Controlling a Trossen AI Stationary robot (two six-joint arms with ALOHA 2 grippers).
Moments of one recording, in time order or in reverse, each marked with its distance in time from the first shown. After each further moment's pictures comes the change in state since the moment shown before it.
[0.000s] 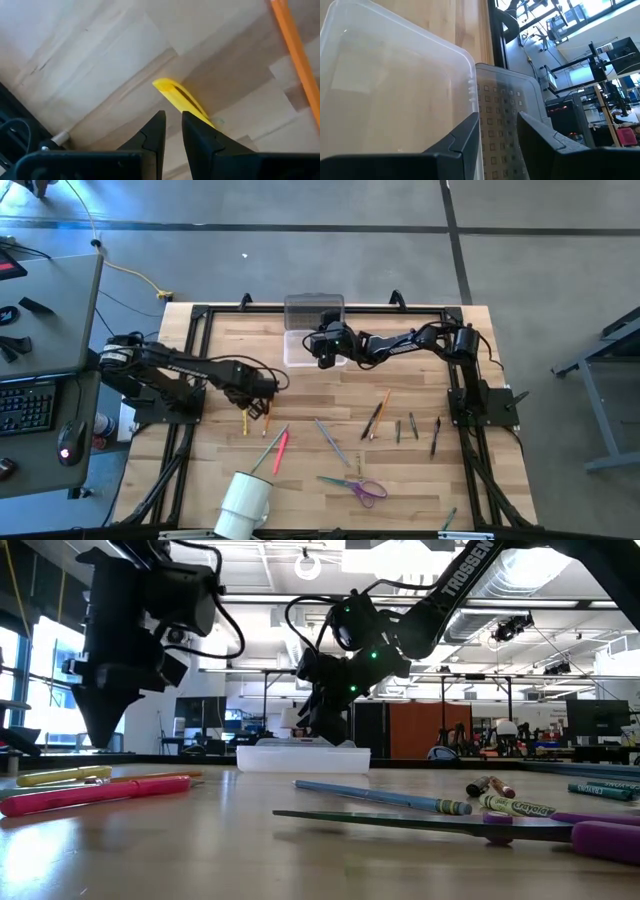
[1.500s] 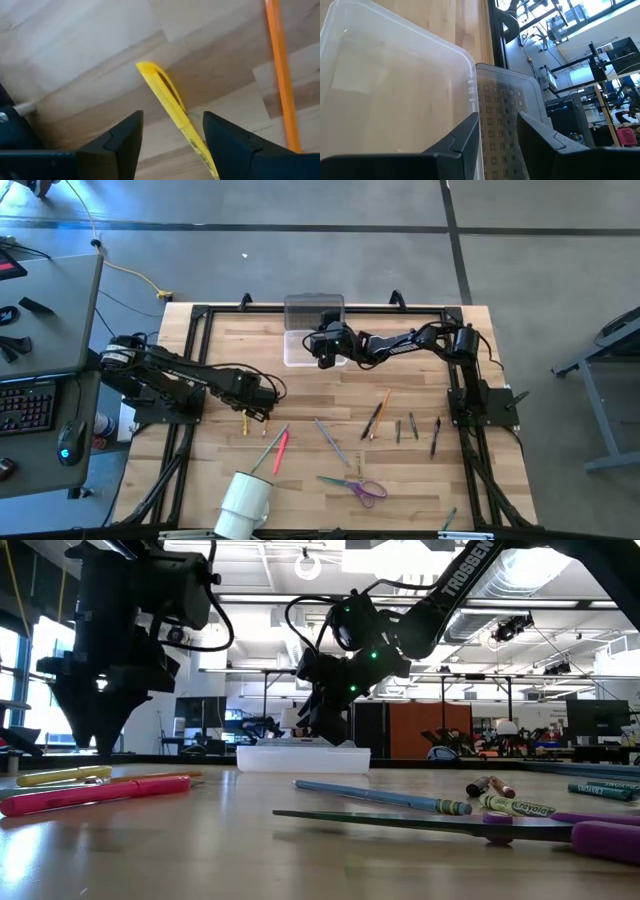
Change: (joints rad) left arm -0.087 0.026 0.000 0.038 0.005 -0.299; right arm 0.000 0.000 0.000 0.000 0.000 0.000
